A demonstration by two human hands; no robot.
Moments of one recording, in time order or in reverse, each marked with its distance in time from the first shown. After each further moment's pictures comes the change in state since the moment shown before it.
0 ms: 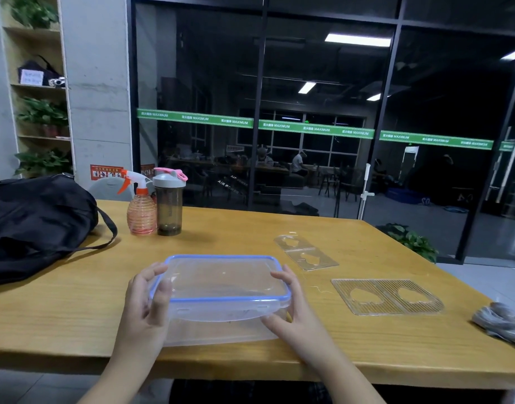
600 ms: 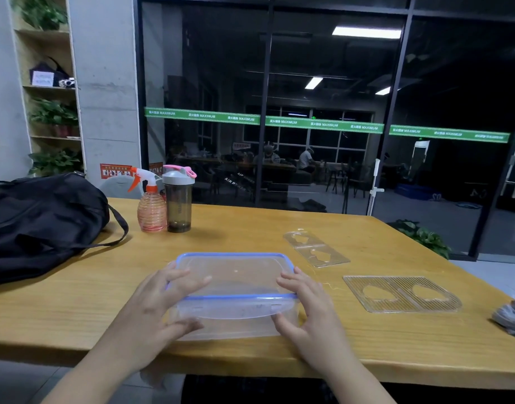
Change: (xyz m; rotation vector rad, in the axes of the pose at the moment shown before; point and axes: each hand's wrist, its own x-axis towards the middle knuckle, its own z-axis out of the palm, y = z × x) left_hand 0.018 -0.008 -0.040 0.641 -0.476 0.399; right_hand -0.001 0.012 0.006 -0.399 0.213 -0.252
